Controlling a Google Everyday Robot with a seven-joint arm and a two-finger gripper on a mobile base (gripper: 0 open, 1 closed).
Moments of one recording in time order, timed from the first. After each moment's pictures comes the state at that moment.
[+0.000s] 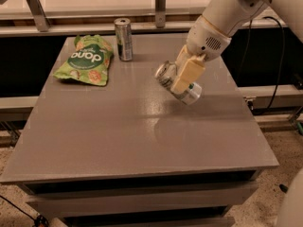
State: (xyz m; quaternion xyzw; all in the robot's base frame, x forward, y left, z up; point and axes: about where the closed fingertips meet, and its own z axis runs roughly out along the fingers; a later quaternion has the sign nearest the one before) arm 0.552 -0.074 0.900 -0.66 0.71 0.20 0.15
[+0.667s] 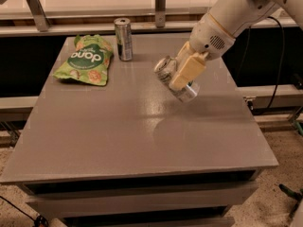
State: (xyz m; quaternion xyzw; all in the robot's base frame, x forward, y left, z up) arm 0.553 -0.068 0.910 -0.65 0.70 0.22 0.19
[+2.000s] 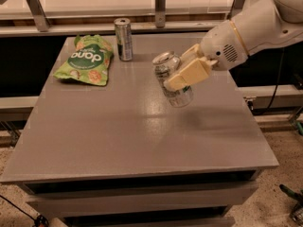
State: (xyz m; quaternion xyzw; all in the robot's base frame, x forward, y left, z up) arm 0.516 -0.057 0.938 -0.56 0.71 0.31 0.30
